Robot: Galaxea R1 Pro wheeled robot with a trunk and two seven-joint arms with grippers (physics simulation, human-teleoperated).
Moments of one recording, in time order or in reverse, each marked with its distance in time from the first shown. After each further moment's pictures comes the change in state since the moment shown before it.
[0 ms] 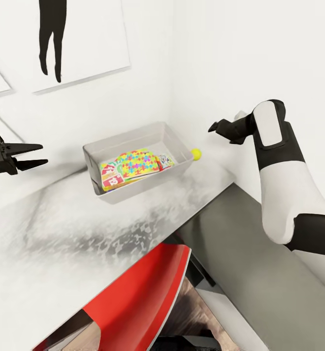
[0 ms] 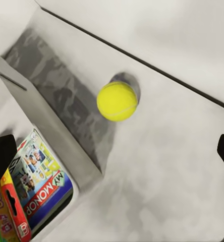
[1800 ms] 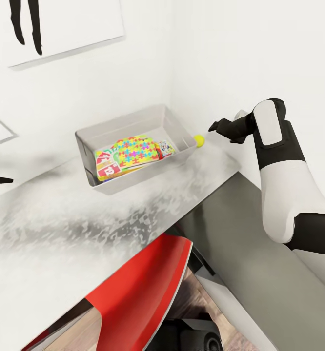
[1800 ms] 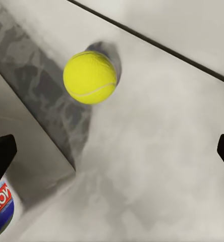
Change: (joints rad) left arm 0.008 0.313 -0.117 -0.093 -0.538 -0.006 -0.263; right arm -0.005 -0.001 0.003 0.003 0.009 0.000 0.001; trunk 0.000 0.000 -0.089
